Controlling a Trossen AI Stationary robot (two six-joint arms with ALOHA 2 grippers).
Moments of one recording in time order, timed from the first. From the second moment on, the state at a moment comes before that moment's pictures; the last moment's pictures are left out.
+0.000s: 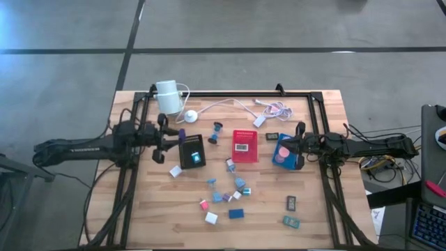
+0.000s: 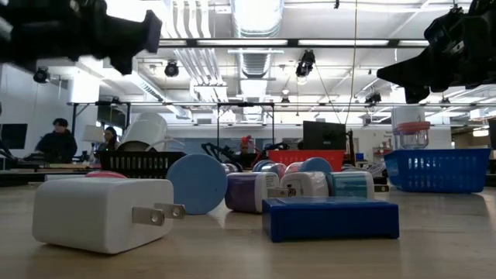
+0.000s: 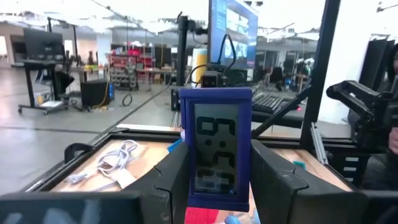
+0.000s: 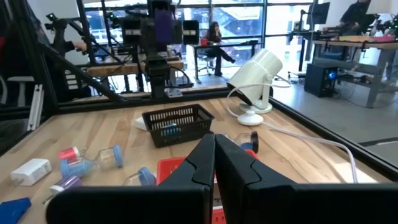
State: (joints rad) left arm 0.21 0.52 0.20 0.41 0.21 -0.06; right arm 0.02 0.25 0.01 0.24 0.19 0.08
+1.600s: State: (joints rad) left arm 0.16 2.03 1.38 -0.14 0.13 0.03; right arm 0.02 0.25 0.01 0.24 0.21 0.08
